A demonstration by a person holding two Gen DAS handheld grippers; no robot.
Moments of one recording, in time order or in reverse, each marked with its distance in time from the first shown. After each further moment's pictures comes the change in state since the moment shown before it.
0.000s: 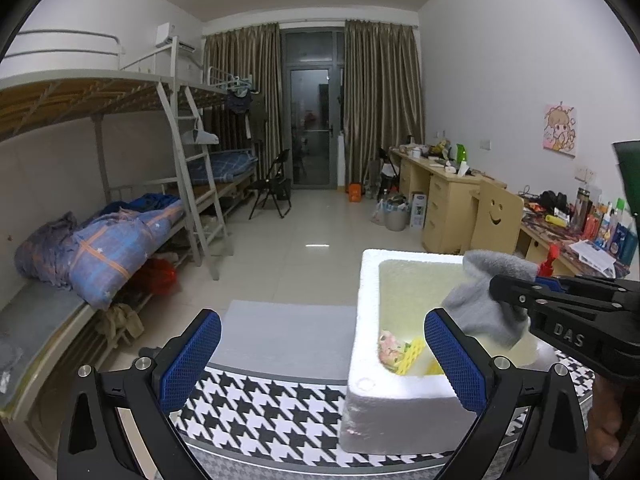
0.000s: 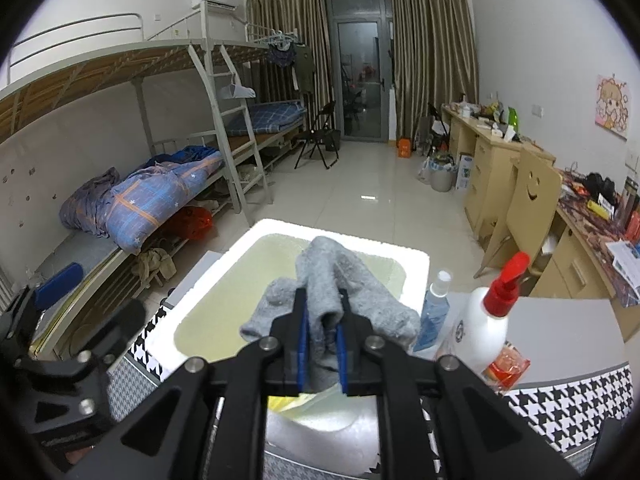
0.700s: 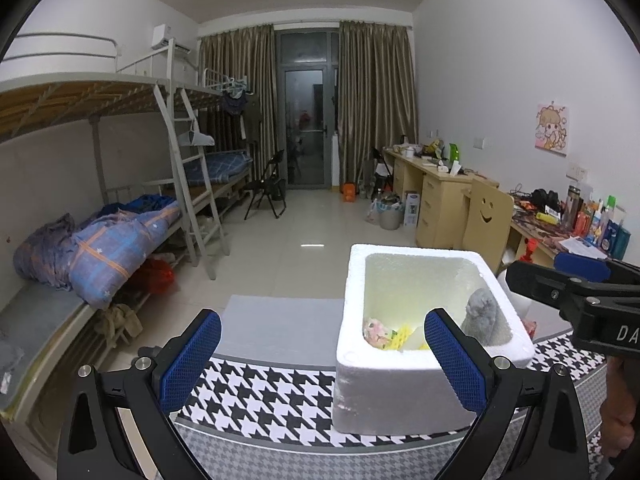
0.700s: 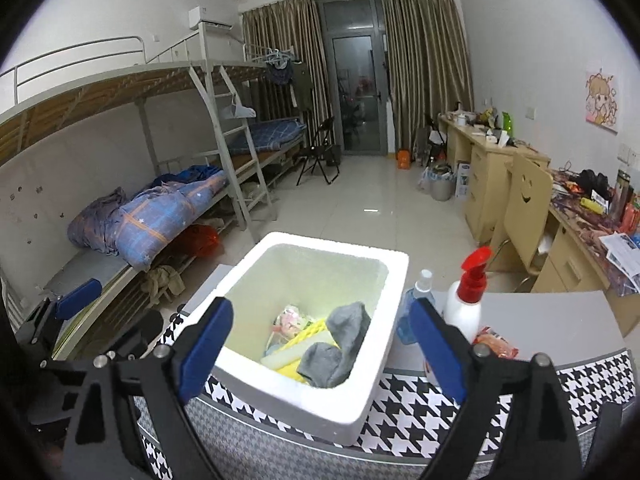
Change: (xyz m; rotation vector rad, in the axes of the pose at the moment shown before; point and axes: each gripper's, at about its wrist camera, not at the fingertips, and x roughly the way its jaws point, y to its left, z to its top) left arm -0.035 -0.002 -0.005 0.012 -0.006 -0.026; right arm -0.057 -0.005 -0.006 0.035 -0.075 0.024
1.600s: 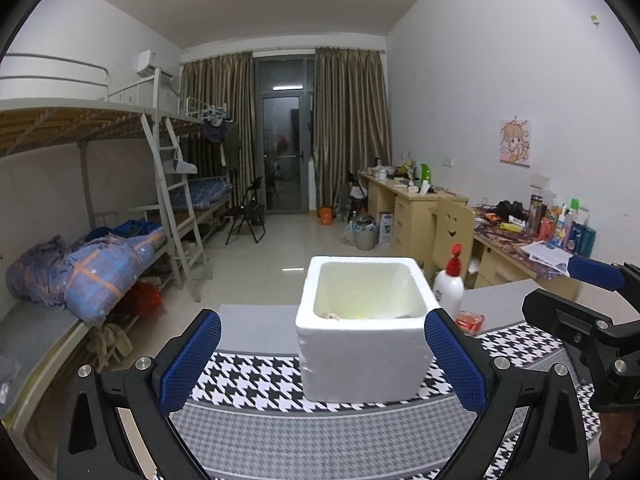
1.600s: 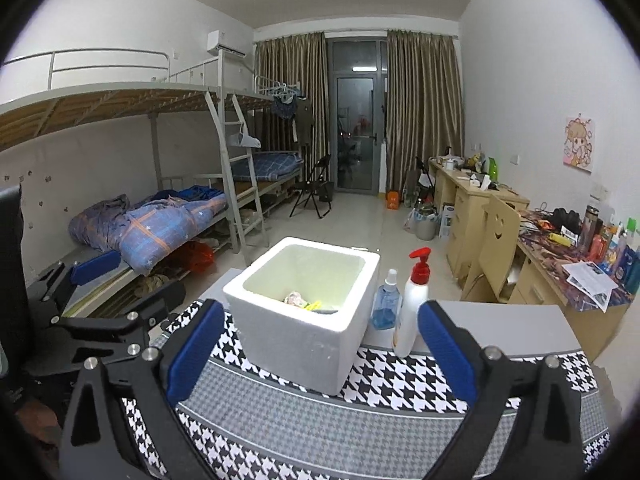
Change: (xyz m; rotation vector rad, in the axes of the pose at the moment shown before) left arm -0.099 -0.022 -0.013 0.032 -0.098 -0.083; right arm -0.116 0.020 -0.050 -0.083 -0.147 -0.058
